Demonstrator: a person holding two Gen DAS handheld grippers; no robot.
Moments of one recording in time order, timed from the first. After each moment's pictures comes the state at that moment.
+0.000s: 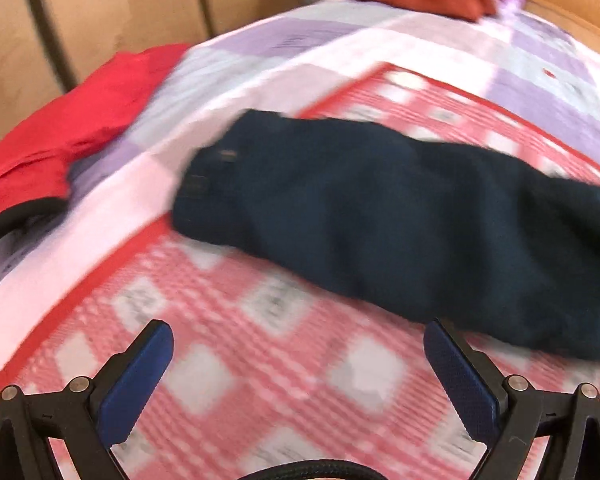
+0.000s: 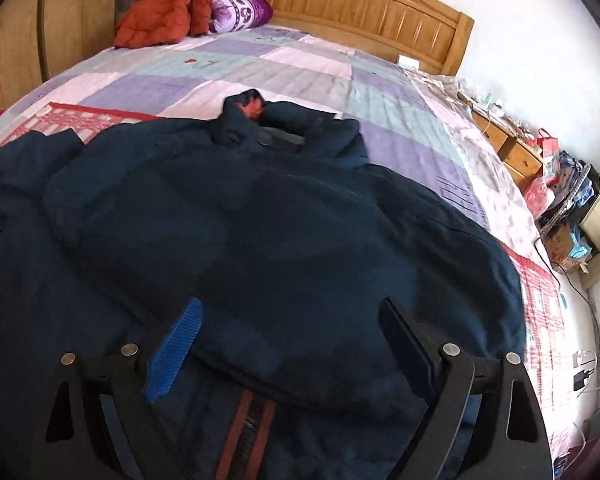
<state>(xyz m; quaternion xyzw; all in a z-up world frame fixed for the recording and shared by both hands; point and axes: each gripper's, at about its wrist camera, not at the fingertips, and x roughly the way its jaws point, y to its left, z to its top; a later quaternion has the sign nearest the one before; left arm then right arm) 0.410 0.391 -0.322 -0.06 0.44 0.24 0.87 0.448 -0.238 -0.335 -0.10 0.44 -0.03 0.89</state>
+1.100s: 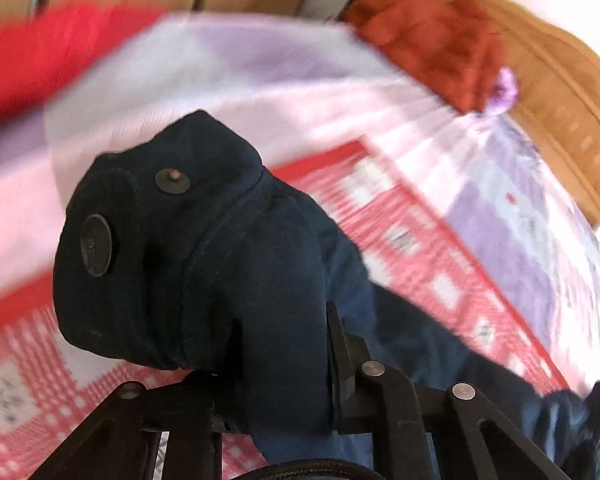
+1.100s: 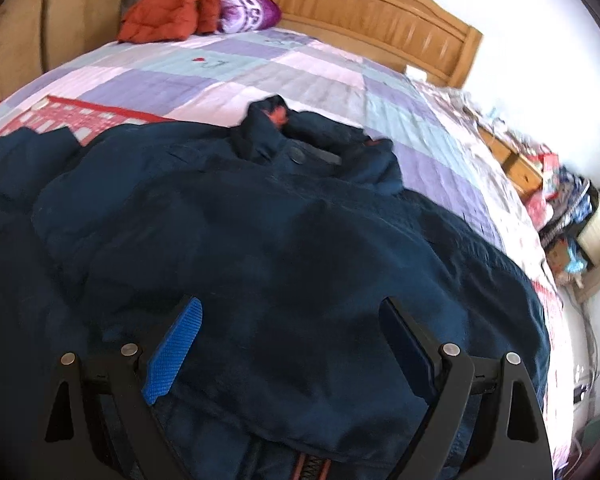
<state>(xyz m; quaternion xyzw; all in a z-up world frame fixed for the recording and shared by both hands) 0.493 0.417 -0.298 -0.25 0.36 0.14 0.89 0.484 -0.210 -0.355 -0.11 0.44 -0.03 0.89</state>
